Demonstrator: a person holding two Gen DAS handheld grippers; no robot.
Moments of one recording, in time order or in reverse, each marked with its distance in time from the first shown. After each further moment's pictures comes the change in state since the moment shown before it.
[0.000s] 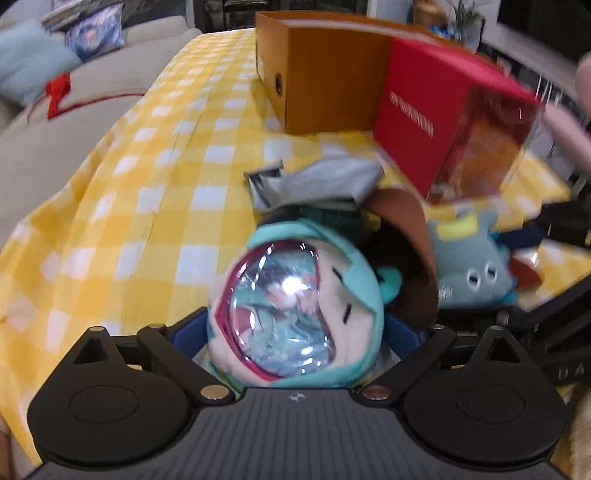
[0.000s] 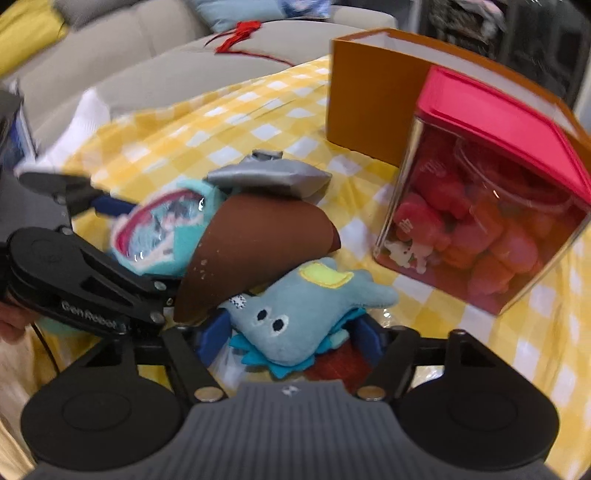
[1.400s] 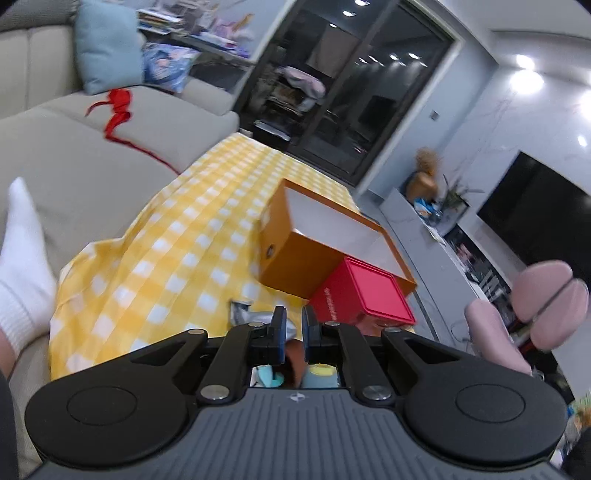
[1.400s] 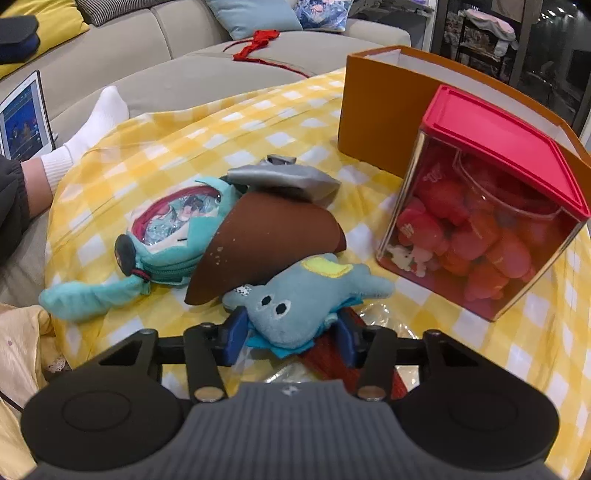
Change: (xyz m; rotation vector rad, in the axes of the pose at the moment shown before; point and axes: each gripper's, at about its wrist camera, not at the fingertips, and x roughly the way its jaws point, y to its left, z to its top) left arm -0.181 0.062 0.007 -0.463 -0.351 -0.263; right arm -0.015 -0.001 -0.007 -0.016 -0.030 0.023
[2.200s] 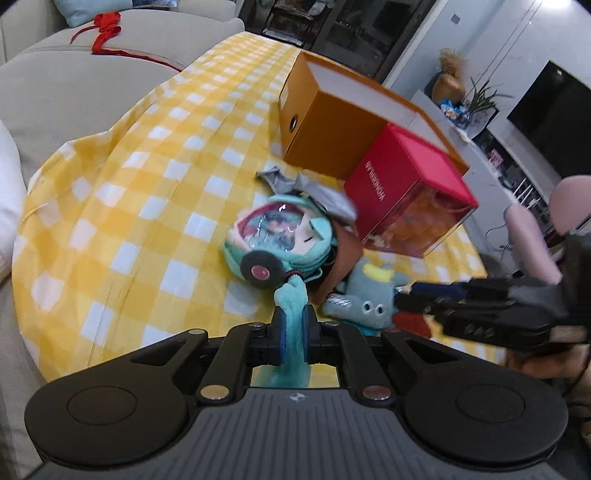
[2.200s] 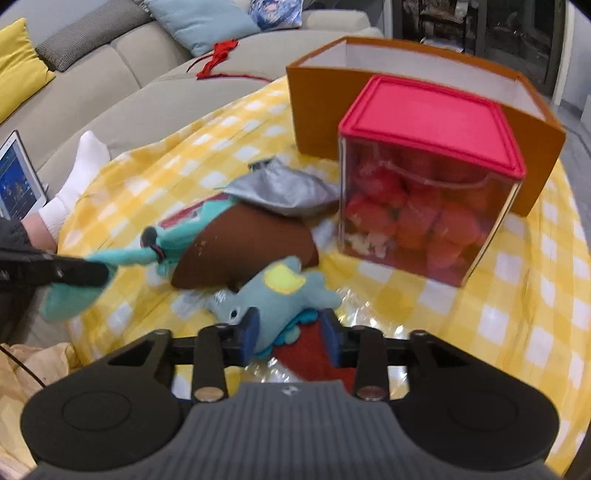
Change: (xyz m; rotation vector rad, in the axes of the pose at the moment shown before) left arm 0.076 0.015 -0.057 0.047 0.309 0.091; right arm -0.028 -0.032 0.000 0.187 0.016 0.040
